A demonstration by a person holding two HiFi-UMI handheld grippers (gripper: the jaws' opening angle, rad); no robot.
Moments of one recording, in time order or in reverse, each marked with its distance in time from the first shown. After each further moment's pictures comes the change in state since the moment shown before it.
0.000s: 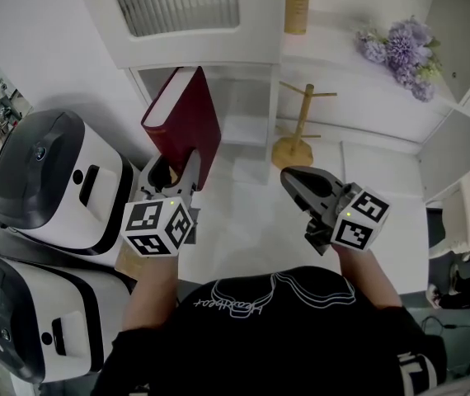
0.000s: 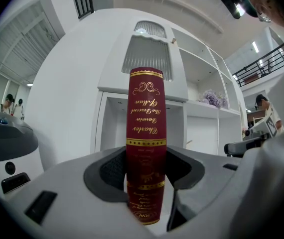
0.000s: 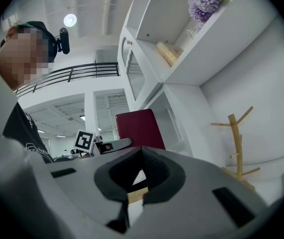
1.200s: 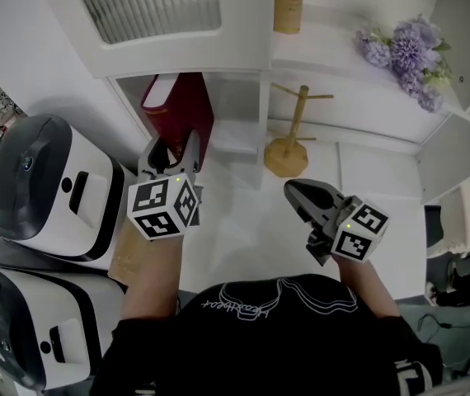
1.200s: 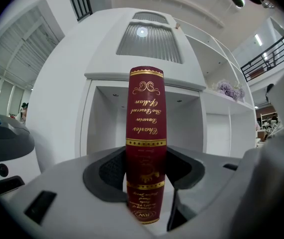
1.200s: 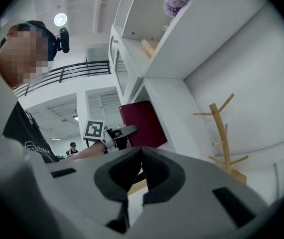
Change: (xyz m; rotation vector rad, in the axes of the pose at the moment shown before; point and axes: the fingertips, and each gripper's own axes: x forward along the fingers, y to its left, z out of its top) left arm 0.072 0.005 0.001 0.018 -0.006 0.074; right arm -0.016 -0.042 -0.027 0.064 0.033 -0.060
